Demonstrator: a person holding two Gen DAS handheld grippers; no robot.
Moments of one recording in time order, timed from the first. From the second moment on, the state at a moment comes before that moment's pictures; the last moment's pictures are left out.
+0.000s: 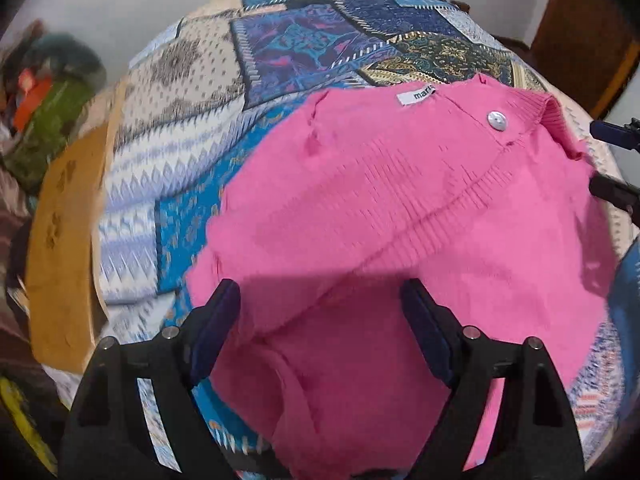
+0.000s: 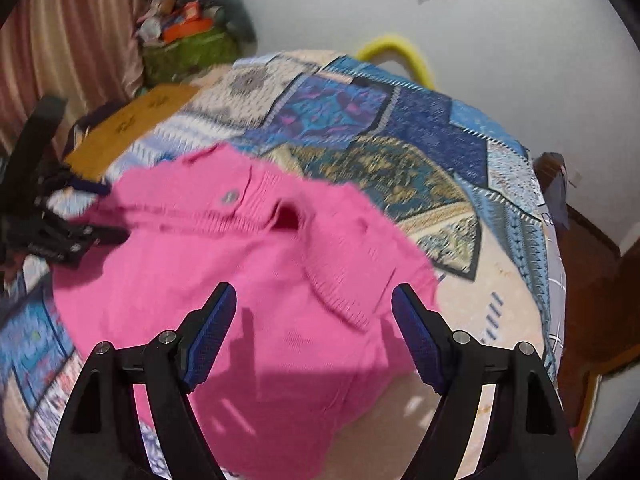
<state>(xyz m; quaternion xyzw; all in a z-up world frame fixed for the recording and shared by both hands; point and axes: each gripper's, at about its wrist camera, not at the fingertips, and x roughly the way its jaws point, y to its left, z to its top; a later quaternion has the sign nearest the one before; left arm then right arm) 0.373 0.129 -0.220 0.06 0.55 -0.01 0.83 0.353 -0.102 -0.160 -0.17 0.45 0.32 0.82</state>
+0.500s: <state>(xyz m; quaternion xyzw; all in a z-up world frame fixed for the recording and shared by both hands) 0.504 0.184 -0.202 0.01 0.52 0.11 0.85 0.430 -0.129 -0.181 -0.15 0.47 0.23 0.84</state>
